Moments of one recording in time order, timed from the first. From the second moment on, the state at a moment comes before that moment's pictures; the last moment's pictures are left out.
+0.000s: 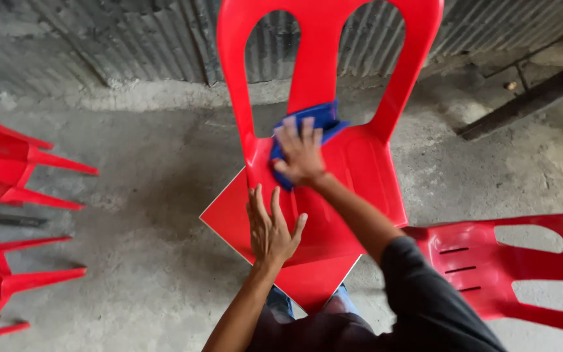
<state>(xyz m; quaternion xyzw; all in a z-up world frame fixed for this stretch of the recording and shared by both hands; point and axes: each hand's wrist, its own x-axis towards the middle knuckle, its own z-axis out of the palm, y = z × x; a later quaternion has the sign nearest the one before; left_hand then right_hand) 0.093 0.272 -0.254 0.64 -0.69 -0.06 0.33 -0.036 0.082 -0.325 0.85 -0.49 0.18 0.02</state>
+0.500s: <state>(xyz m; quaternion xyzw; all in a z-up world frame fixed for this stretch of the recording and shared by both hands) 0.098 0.275 -0.253 0.64 -0.70 -0.04 0.31 -0.158 0.217 -0.302 0.79 -0.60 0.10 0.10</state>
